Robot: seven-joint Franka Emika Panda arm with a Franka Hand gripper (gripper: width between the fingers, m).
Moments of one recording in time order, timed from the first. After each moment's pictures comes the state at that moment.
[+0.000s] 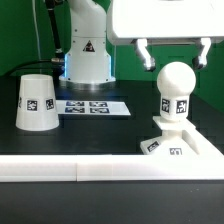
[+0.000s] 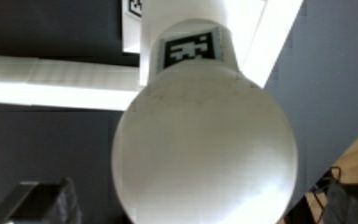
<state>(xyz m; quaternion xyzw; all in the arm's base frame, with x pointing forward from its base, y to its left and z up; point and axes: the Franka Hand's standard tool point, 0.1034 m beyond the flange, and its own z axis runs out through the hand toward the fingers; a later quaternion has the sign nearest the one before) 0.581 0.098 0.144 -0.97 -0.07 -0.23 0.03</state>
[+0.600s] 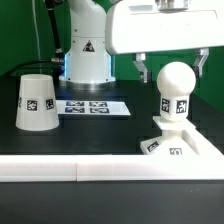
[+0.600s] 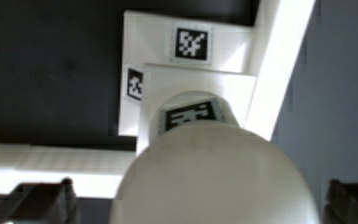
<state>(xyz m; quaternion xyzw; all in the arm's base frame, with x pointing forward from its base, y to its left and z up) 0.584 0.096 0.129 -1.00 -0.07 -0.04 0.05</state>
